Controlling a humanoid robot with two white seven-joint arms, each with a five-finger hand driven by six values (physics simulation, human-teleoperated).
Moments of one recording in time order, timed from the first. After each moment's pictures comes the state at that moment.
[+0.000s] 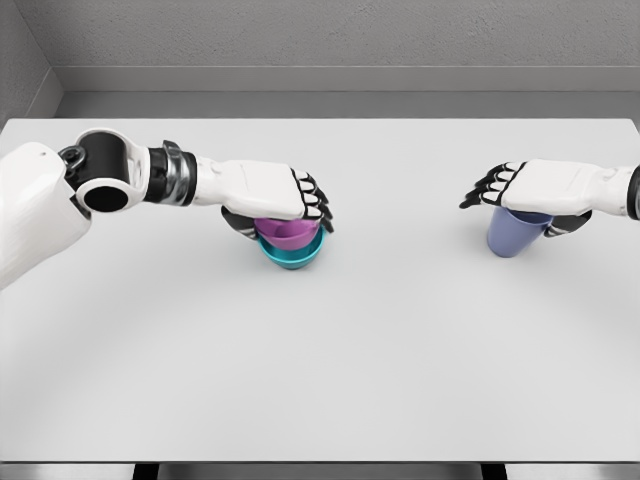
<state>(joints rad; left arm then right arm) -0.98 0.57 -1.00 -1.41 -0.44 -0.61 -0.58 -0.71 -0.94 0.68 -1.47 0.45 -0.61 0.61</state>
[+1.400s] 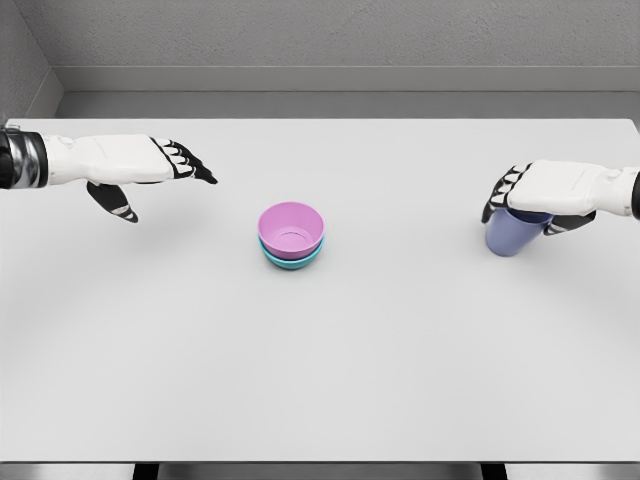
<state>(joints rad) -0.93 0.86 -0.91 -1.33 -0.28 -0.61 -0.58 -0.71 -0.95 0.68 -1.45 0.45 -0.61 0.61</state>
